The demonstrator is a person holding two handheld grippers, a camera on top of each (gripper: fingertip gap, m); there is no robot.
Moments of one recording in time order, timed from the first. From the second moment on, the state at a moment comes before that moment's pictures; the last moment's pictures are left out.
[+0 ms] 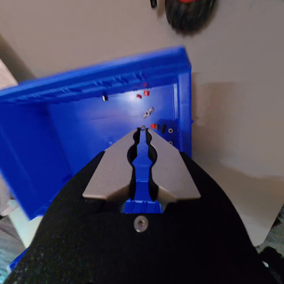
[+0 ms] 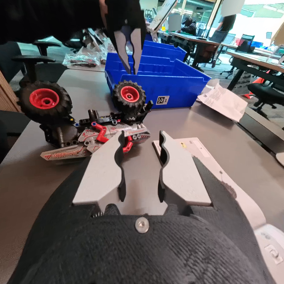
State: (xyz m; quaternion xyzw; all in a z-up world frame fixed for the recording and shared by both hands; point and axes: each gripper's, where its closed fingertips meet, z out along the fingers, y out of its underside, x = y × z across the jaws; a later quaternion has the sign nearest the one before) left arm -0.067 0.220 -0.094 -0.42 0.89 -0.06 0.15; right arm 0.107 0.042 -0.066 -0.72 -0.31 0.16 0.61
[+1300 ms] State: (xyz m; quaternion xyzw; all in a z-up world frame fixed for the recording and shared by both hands) left arm 0.079 0.040 0.038 -0.25 0.83 -0.24 0.44; right arm 0.071 0.040 0.047 -0.54 -0.21 0.60 0.55
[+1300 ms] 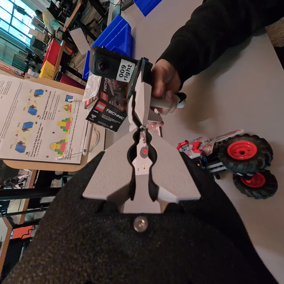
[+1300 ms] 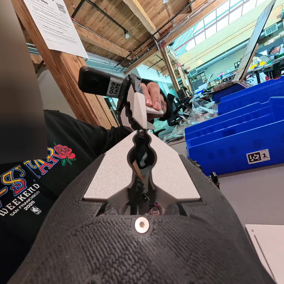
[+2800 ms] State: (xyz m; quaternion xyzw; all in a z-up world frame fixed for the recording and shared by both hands) left arm 0.050 0.081 -0.060 -0.23 0.97 0.00 -0.04; right arm 0.054 0.075 -0.059 -0.69 -0.36 0.30 0.55
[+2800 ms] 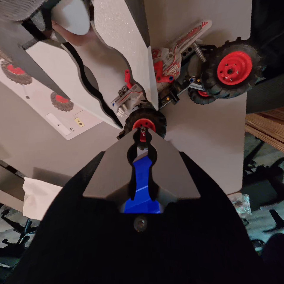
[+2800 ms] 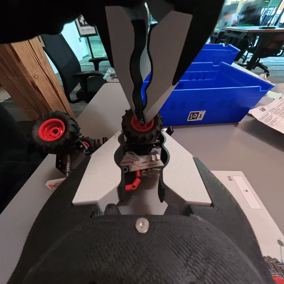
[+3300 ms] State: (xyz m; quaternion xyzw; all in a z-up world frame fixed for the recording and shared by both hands) left arm 0.044 0.083 -0.064 -0.24 0.96 0.03 -0.11; right arm 0.043 0.078 -0.060 -0.71 -0.28 0.31 0.56
